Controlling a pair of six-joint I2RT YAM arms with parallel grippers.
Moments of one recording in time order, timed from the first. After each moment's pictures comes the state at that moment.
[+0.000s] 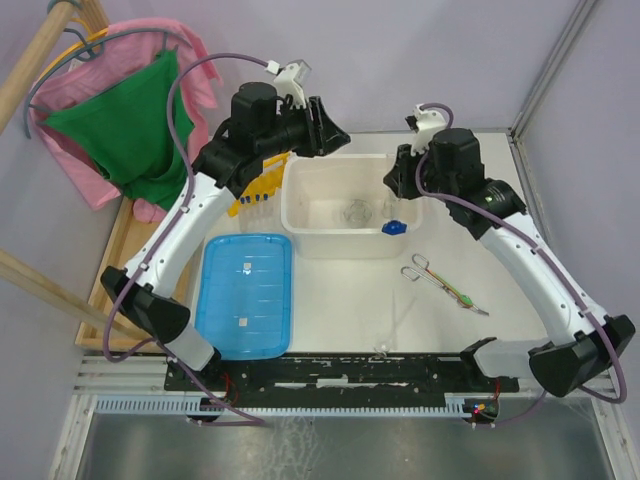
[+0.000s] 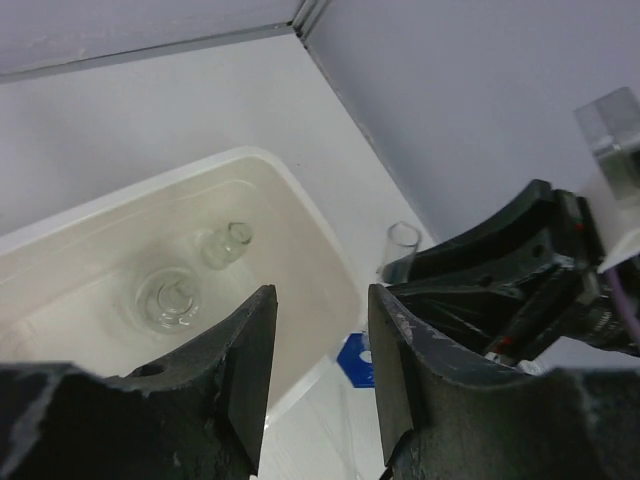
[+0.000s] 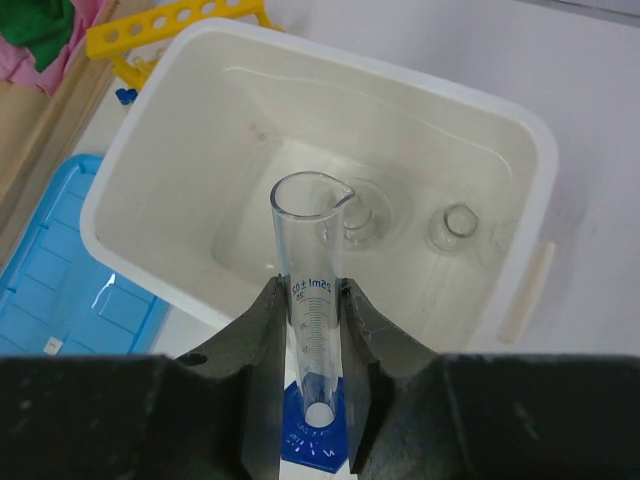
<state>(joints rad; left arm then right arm) -0.56 1.61 1.84 -0.49 0.29 -0.45 0.46 1.28 1.42 -0.59 -0.05 0.18</state>
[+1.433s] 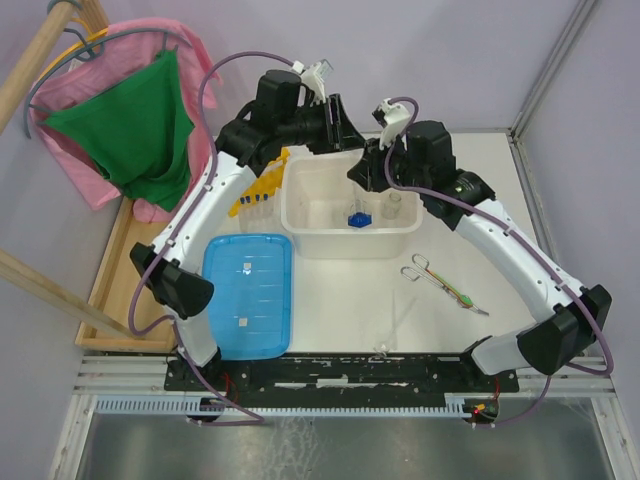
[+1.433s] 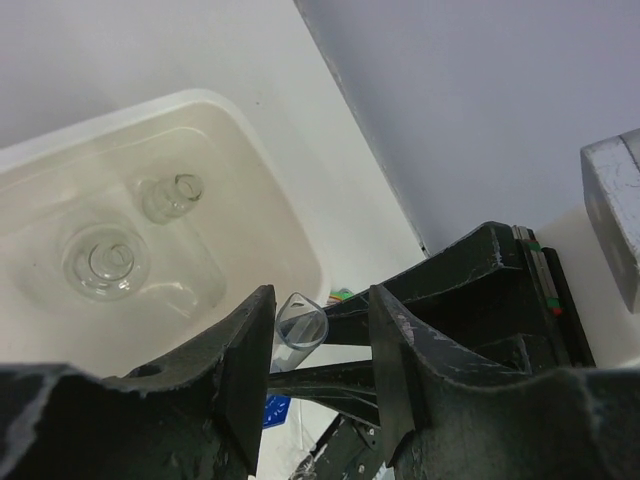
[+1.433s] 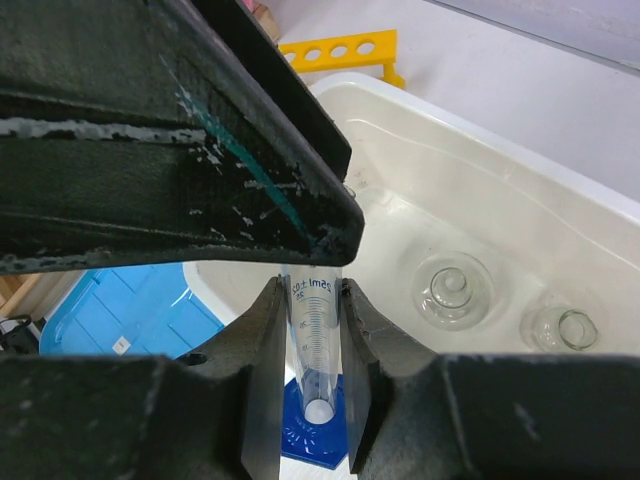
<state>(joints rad) -0.57 1.81 2.10 -0.67 0.42 -0.56 0.55 1.42 1.47 -0.39 -0.21 0.20</state>
